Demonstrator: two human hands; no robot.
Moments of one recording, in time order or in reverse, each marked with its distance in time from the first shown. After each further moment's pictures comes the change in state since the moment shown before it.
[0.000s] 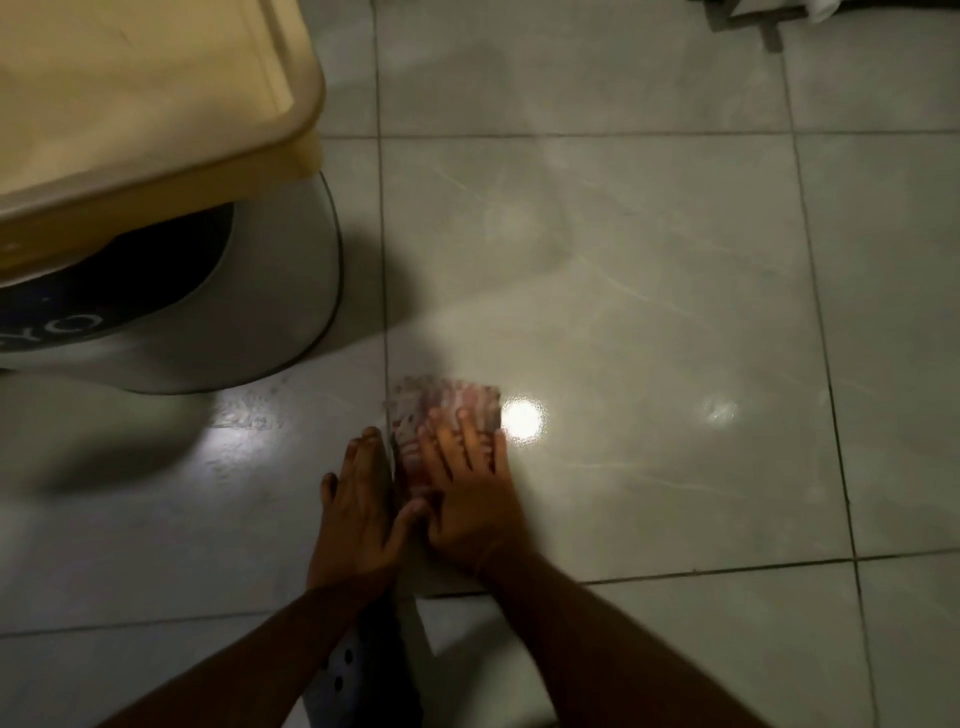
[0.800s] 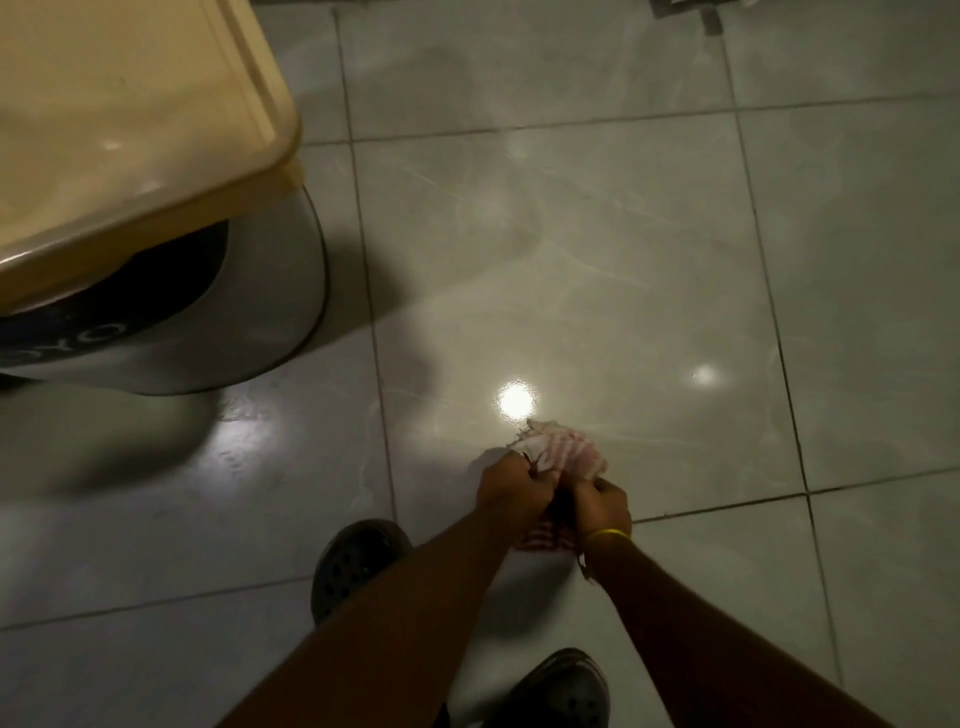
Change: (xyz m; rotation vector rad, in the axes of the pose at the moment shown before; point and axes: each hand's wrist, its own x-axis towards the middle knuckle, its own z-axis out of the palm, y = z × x) left_hand 0.015 0.170 0.065 -0.310 -0.464 -0.359; right_hand -0.097 0.069 -0.055 1.088 0.182 1.416
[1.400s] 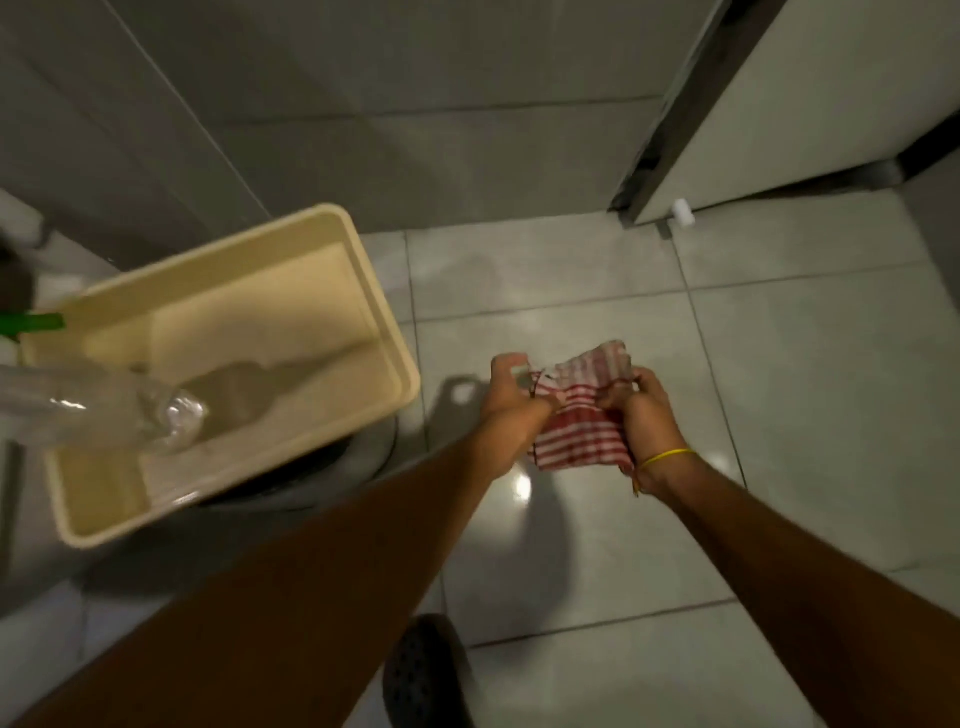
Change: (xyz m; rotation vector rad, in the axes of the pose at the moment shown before) left_hand -0.104 0.250 -0.224 -0.511 0.134 0.191; right_hand -0.164 -0.308 -0.086 0.460 -0.317 -0.404
